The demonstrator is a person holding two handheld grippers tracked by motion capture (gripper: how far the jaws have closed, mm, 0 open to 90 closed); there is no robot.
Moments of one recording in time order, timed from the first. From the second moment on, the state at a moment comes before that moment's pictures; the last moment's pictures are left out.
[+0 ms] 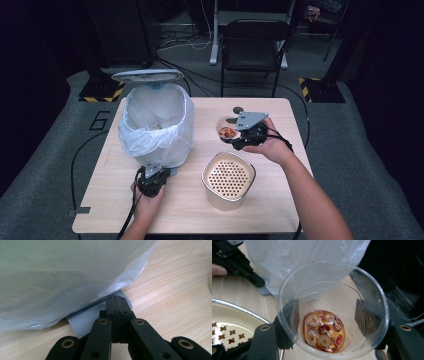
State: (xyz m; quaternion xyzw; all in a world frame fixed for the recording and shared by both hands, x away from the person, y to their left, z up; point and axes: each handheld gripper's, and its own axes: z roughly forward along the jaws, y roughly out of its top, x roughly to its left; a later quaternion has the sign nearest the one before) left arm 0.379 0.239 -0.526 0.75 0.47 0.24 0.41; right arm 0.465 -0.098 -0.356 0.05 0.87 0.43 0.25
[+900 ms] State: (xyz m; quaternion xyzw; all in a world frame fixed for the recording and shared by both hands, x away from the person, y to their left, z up) left arm 0.379 0.238 -0.526 0.74 0.47 0.24 0.41; right arm 0.411 -0.083 -0.373 -0.12 0.84 0.33 0.41
